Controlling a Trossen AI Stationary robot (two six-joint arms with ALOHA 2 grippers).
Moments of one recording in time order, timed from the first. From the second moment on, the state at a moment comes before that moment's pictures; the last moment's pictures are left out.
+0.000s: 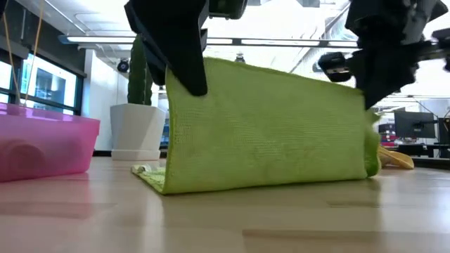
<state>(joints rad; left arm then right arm) -0.28 1.93 1.43 -0.59 0.04 -0.58 0.22 1.21 0.69 -0.46 -0.05 -0.36</state>
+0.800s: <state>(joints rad) -0.14 1.93 1.43 -0.89 0.03 -0.59 -0.08 1.42 0.70 -0.24 0.01 -0.72</state>
